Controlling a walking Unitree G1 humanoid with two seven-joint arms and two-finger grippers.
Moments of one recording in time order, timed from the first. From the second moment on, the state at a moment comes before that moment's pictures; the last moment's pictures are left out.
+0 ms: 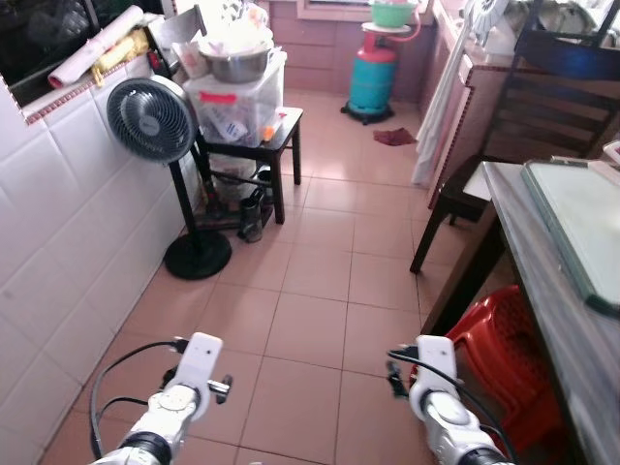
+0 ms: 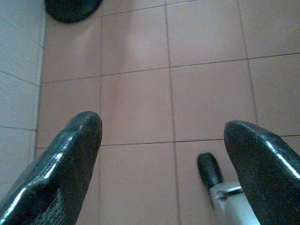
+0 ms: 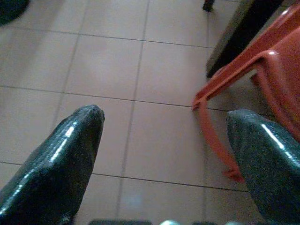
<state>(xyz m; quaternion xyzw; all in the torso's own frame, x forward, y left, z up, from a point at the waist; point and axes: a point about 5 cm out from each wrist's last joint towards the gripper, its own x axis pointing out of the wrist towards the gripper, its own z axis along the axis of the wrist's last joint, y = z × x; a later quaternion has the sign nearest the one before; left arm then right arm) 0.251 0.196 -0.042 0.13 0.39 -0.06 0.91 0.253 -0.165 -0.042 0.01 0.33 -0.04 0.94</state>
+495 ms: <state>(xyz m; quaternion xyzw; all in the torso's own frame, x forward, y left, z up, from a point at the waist) 0.245 0.186 -0.049 0.11 0.40 -0.06 0.91 0.248 -0.178 -0.044 0.00 0.34 -0.05 0.94</state>
